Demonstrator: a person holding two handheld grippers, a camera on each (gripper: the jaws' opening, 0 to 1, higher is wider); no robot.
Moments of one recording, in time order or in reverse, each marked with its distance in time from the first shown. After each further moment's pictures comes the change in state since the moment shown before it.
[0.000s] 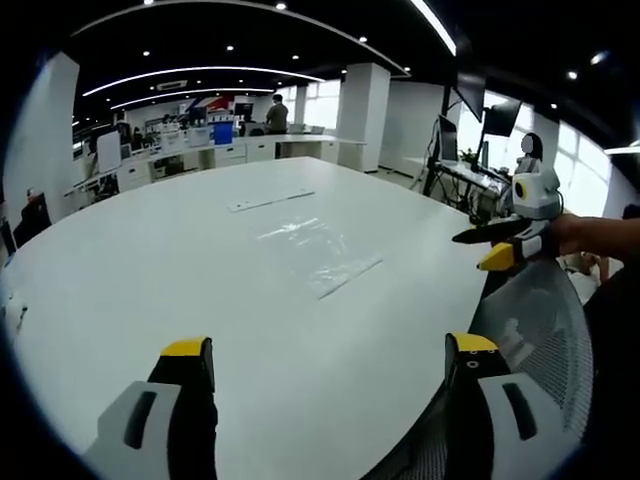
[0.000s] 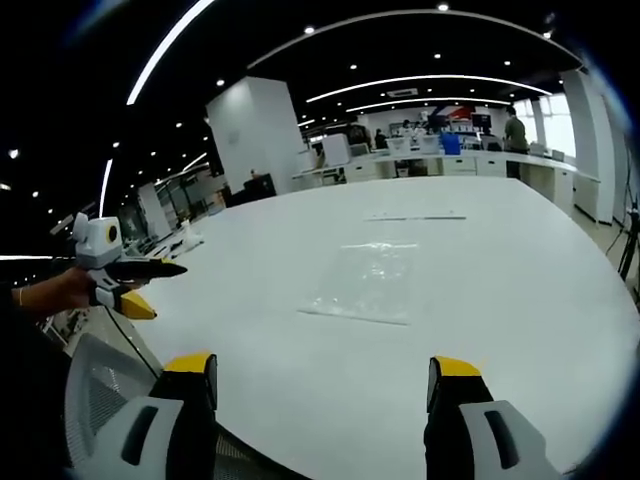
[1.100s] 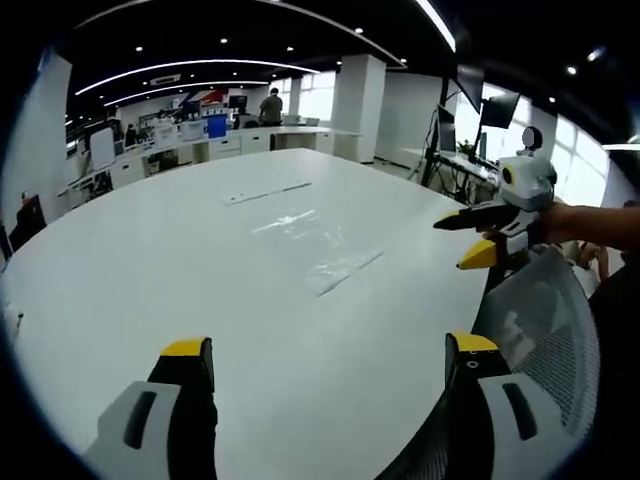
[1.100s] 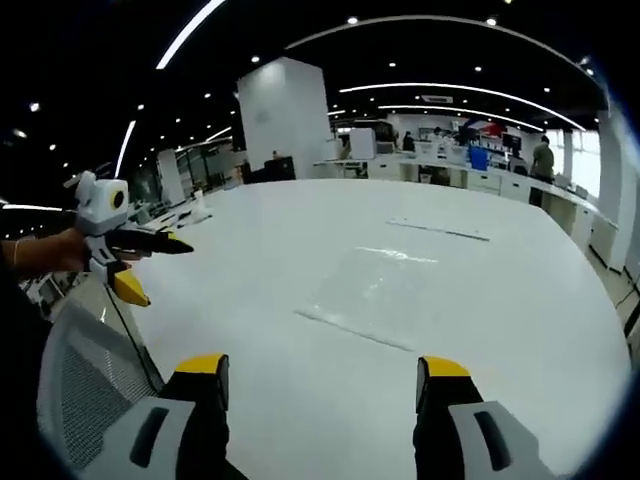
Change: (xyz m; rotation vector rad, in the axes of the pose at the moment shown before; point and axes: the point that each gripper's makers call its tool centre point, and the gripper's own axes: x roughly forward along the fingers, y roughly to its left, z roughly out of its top) left arm 0.017 0.001 -0.001 0.015 0.040 -0.020; right arm 0.041 -0.004 0.012 -0.199 0.065 0.038
